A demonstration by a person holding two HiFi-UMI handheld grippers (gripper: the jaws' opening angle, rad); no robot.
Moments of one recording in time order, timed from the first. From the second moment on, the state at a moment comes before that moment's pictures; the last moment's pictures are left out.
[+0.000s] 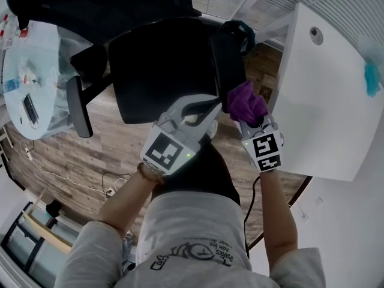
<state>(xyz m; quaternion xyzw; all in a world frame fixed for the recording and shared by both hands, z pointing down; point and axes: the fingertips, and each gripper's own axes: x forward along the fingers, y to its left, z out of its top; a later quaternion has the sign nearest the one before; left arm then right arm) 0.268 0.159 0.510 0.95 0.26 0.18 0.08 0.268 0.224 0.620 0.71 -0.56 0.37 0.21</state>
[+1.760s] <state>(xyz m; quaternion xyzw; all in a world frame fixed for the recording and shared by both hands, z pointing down) 0.246 0.125 0.516 0.95 0.23 0.18 0.09 0.374 0.091 0.635 0.72 -0.57 0.31 0.24</state>
